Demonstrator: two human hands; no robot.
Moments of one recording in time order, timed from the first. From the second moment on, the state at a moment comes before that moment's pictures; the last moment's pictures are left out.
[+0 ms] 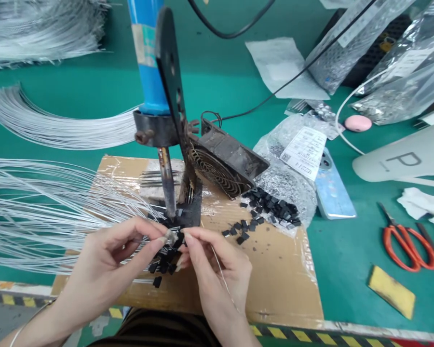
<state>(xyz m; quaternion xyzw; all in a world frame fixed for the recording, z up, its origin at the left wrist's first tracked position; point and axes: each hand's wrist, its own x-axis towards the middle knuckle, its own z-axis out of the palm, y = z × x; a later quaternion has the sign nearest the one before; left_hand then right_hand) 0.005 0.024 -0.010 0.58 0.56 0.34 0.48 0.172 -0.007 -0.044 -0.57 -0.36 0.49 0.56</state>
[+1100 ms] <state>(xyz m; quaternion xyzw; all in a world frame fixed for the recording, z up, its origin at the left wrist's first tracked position) 0.011 0.026 -0.017 0.53 0.54 0.37 0.54 0.173 -0.012 -0.051 -0.57 -0.49 0.43 0.51</state>
